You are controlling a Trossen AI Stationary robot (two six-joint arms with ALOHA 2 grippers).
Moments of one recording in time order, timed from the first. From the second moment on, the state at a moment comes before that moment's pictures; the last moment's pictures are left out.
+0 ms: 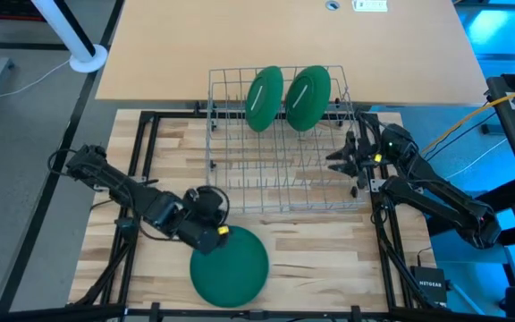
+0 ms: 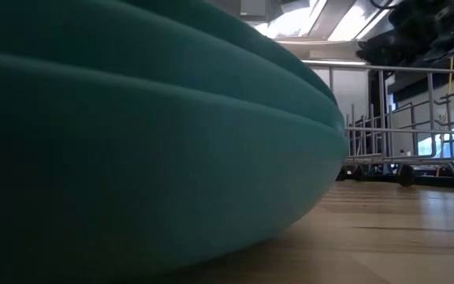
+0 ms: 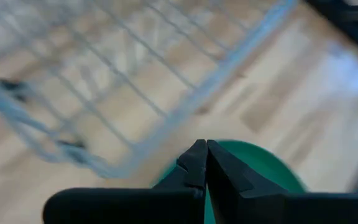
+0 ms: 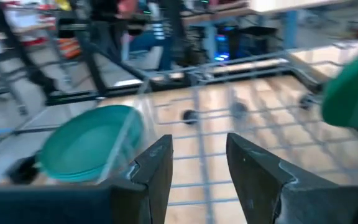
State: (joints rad) left arm -0.53 1.61 1.54 -1.06 -0.62 -1.24; right arm -0.78 0.45 0.38 -0.11 -0.90 -0.01
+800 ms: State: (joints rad) left arm -0.69 1.78 1.54 -1.00 -0.04 -2.04; right arm -0.78 0.42 0.38 -0.11 -0.99 -0.08
